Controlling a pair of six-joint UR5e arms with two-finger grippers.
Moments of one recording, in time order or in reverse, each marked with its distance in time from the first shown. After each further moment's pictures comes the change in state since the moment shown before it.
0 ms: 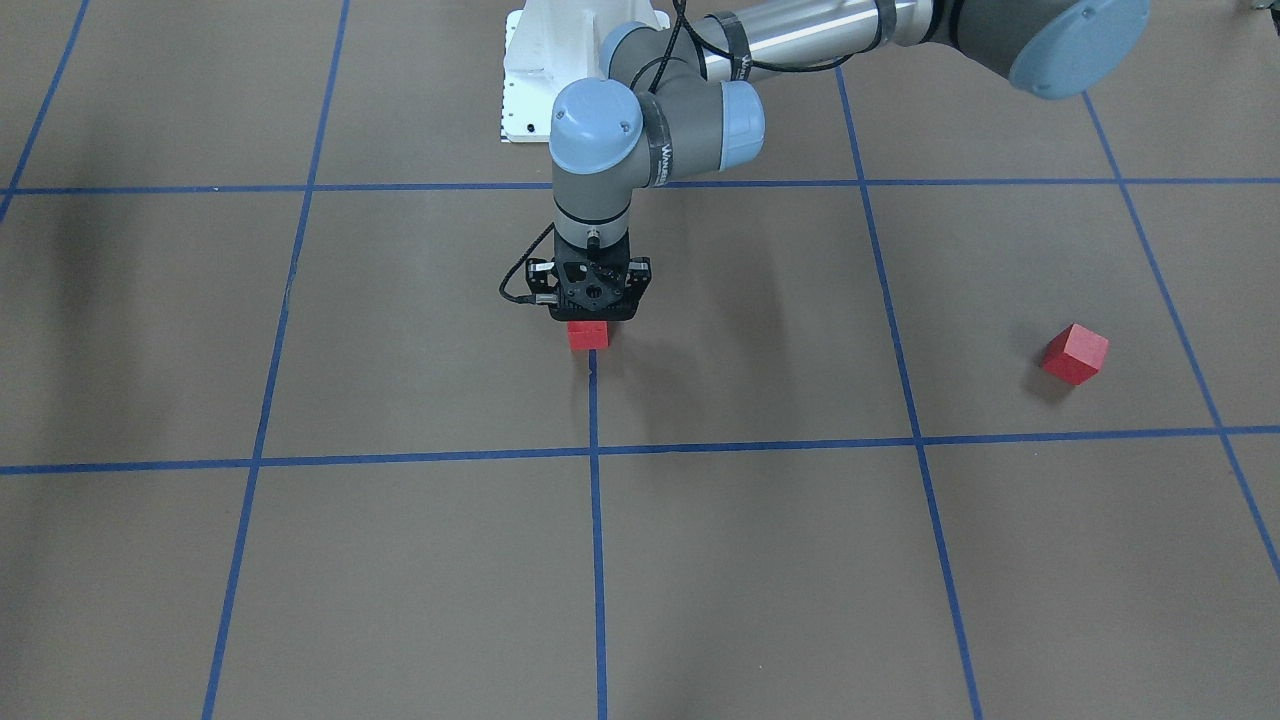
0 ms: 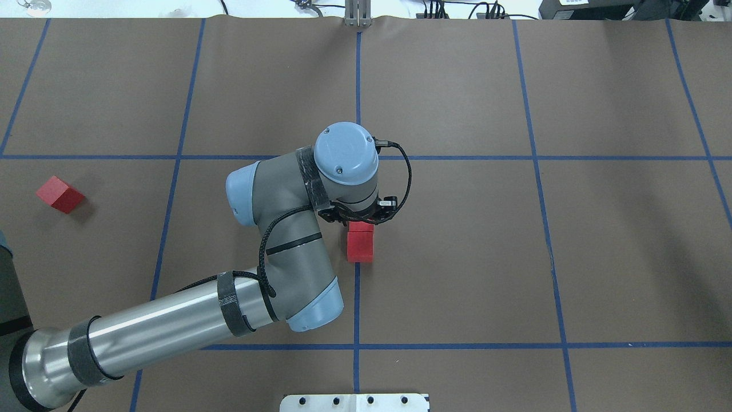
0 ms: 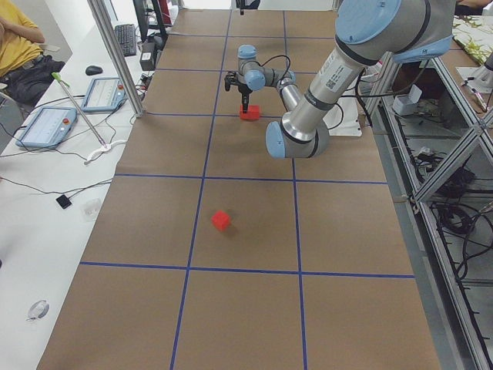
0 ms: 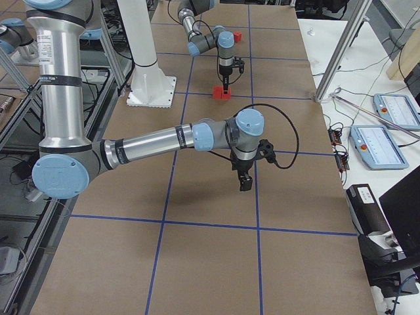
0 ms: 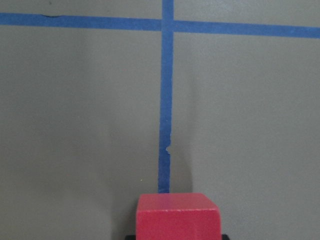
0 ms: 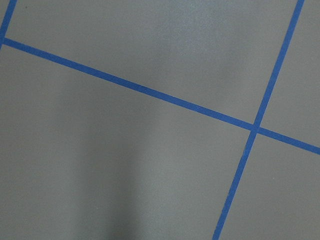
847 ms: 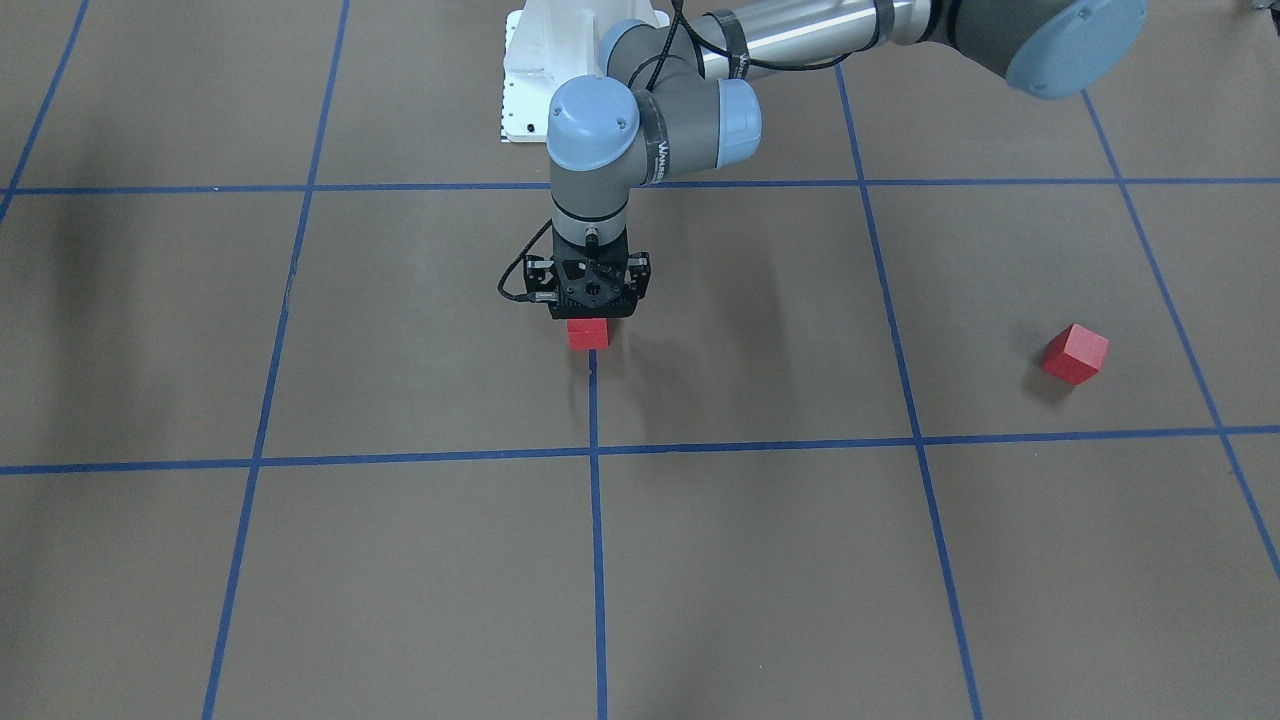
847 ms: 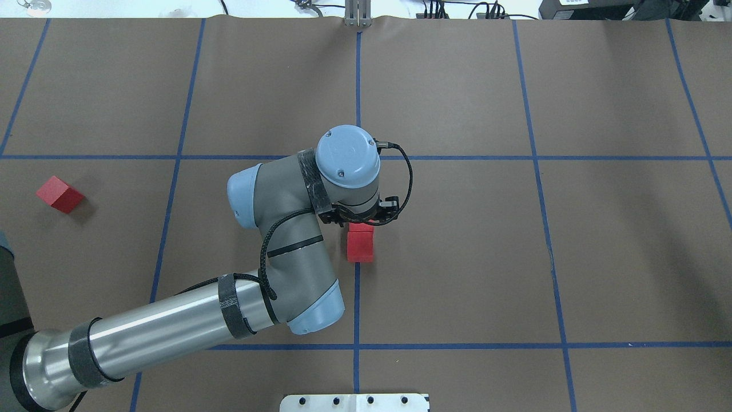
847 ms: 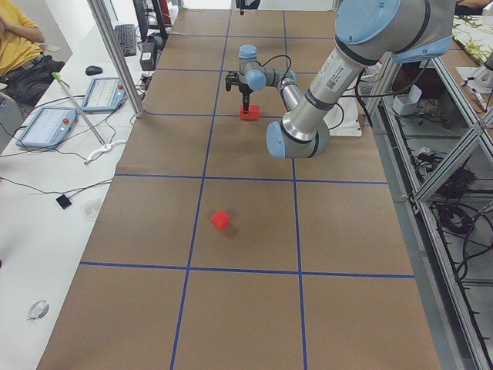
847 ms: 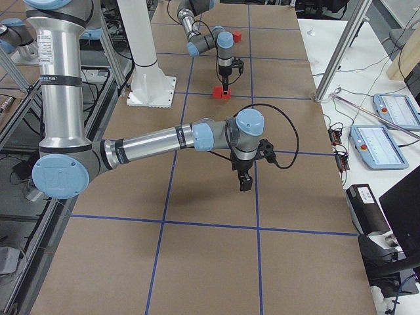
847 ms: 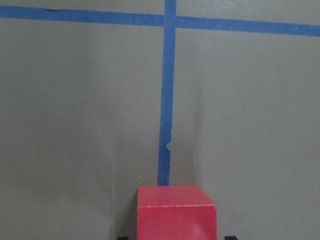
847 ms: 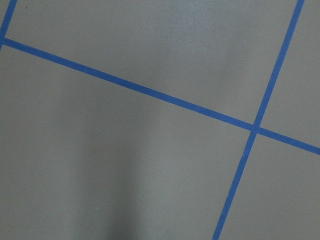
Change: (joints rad) left arm 0.001 -0.001 -0.005 0.004 0.007 -0.013; right arm 0.000 0.000 0.000 0.000 0.000 0.000
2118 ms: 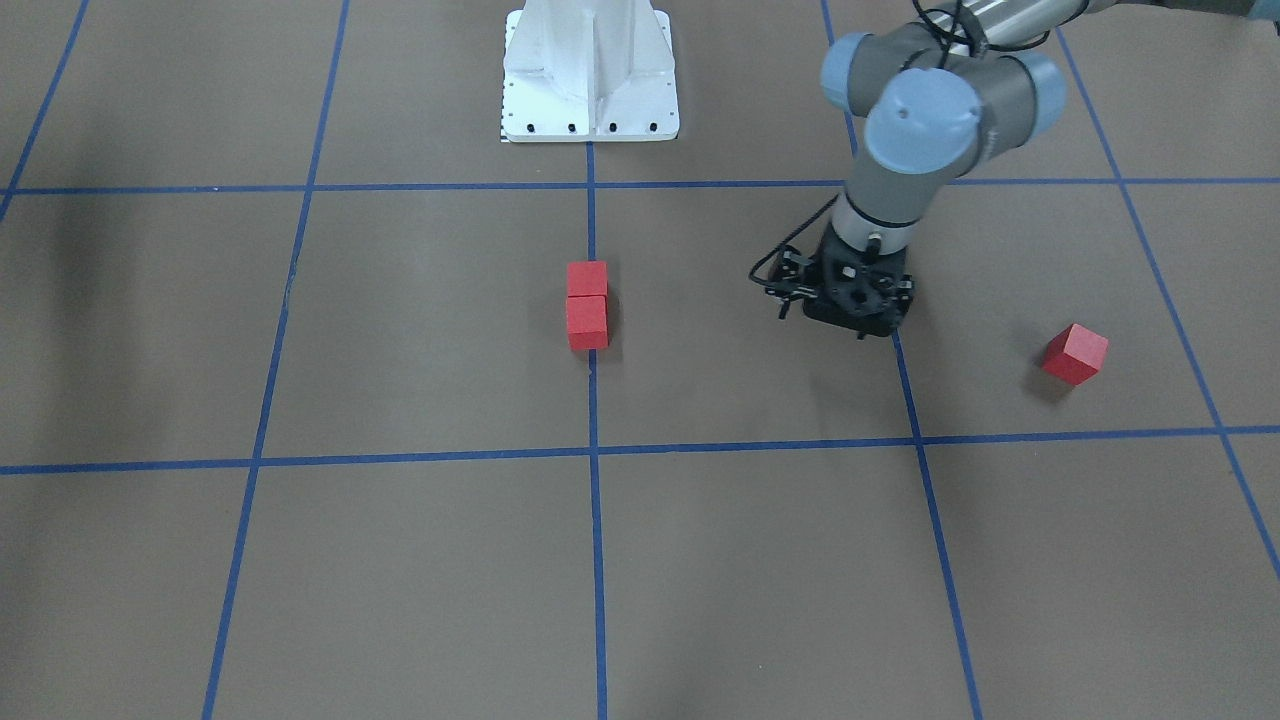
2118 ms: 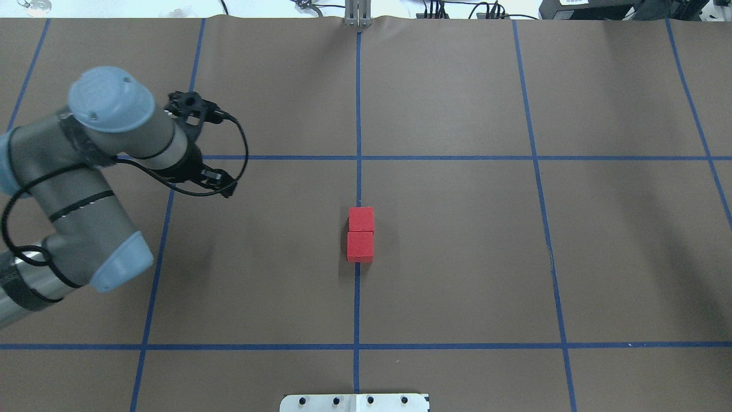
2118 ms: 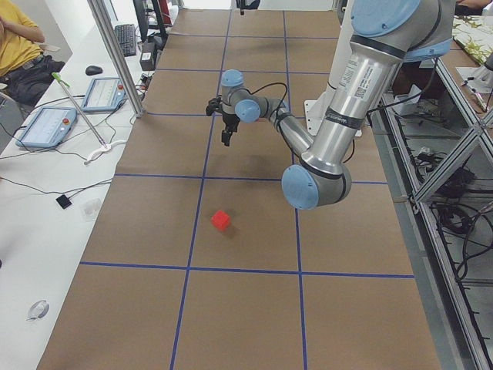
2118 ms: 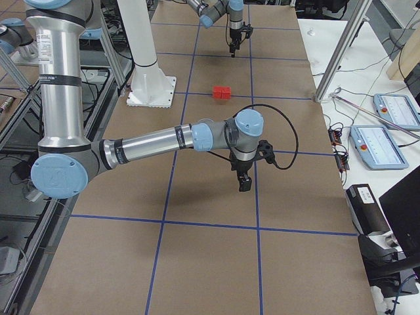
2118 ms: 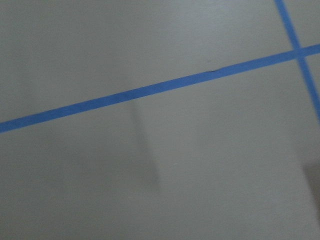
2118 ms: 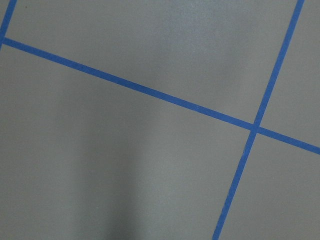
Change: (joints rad) left arm -0.300 0.545 -0.394 -0.025 -0.177 0.655; right arm 0.000 -0.007 0.001 0.000 0.000 -0.001
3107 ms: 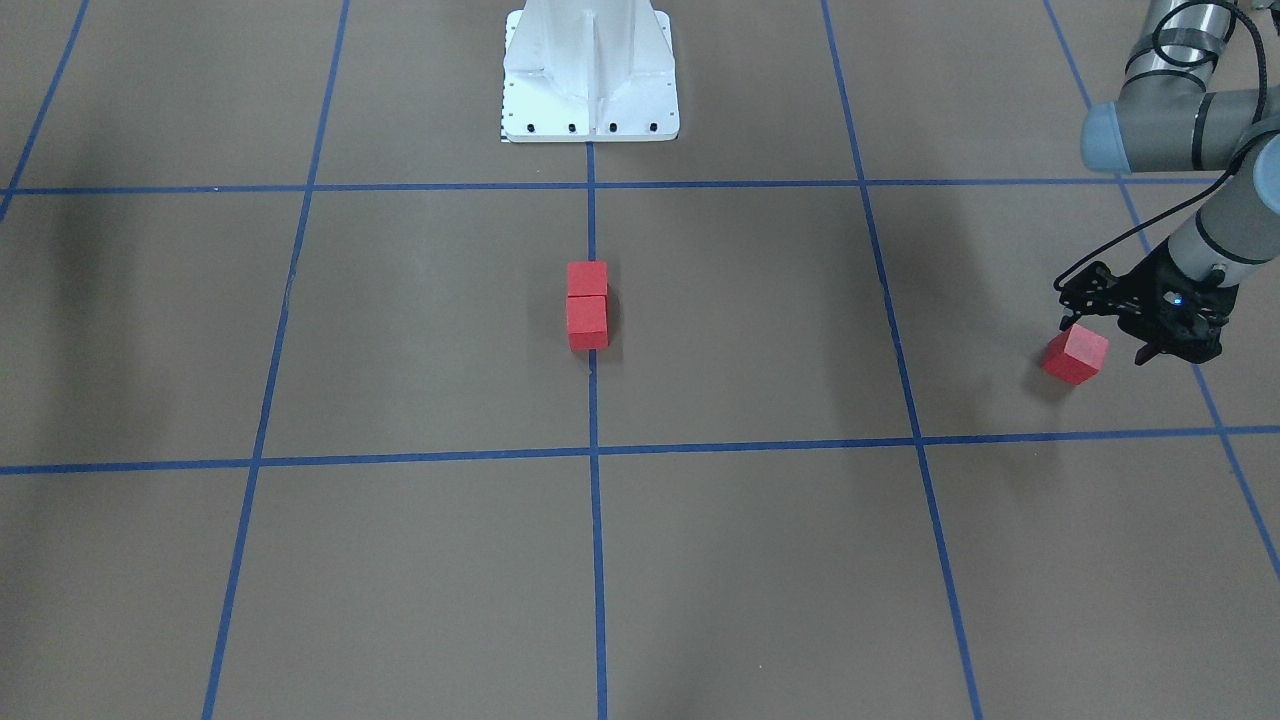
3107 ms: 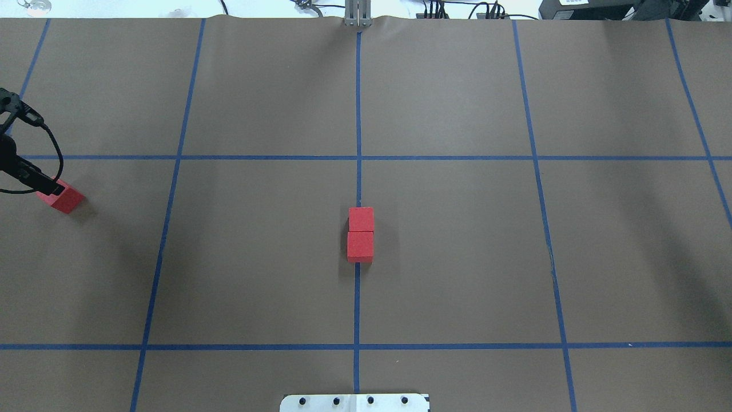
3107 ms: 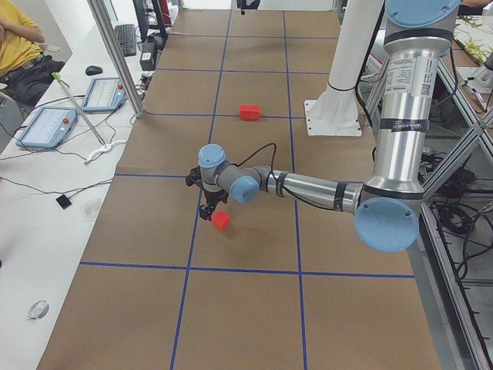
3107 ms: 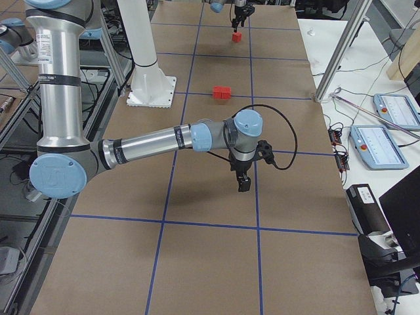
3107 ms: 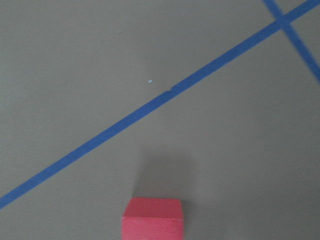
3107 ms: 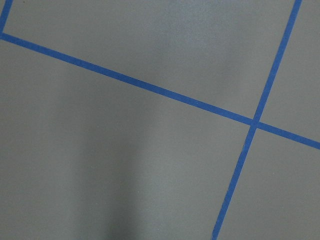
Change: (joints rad) left arm -0.309 0.305 0.211 -0.322 -0.177 0.537; right arm 0.000 -0.005 0.004 0.002 0.000 0.001
